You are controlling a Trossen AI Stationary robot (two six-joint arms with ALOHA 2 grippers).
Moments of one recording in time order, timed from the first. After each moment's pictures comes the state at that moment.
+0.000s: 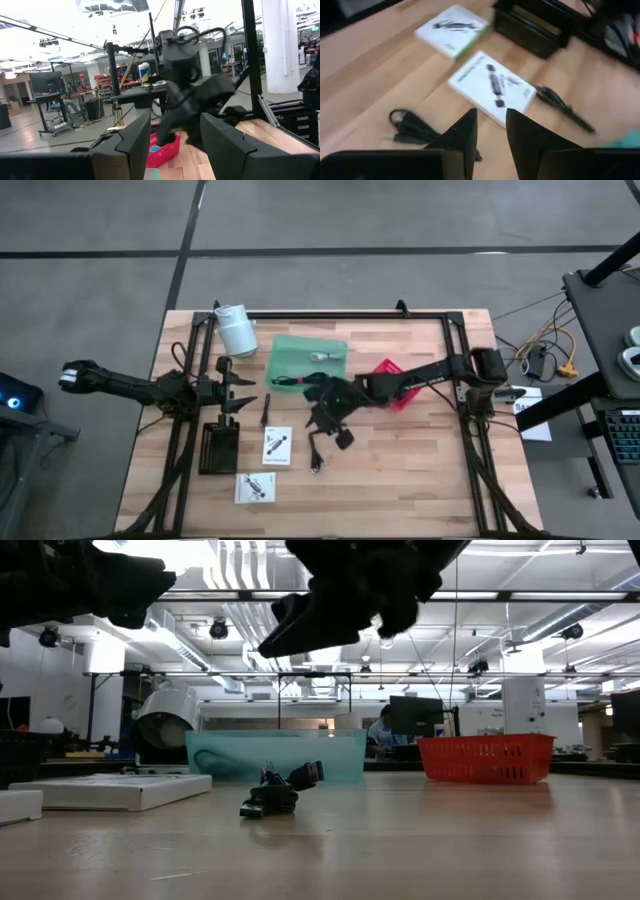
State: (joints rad) left arm -0.14 0.48 0.03 0.65 -0.16 0.20; right arm 0.06 1.88 1.28 -0.07 -0.31 -0.48
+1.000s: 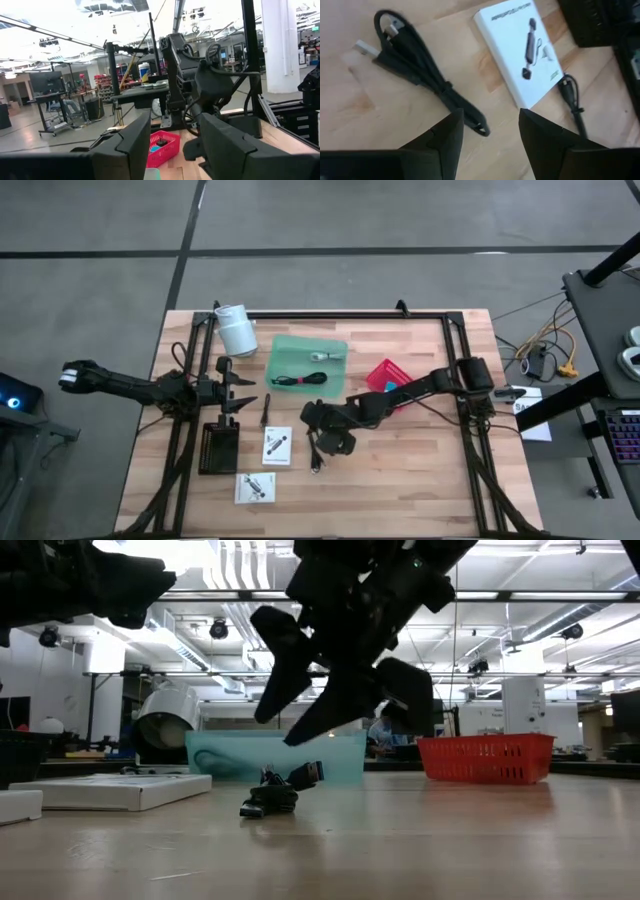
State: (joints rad) left arm -0.14 0.48 0.03 0.65 -0.16 0.20; right arm 0.16 2.01 1.31 -0.15 -0.03 -0.91
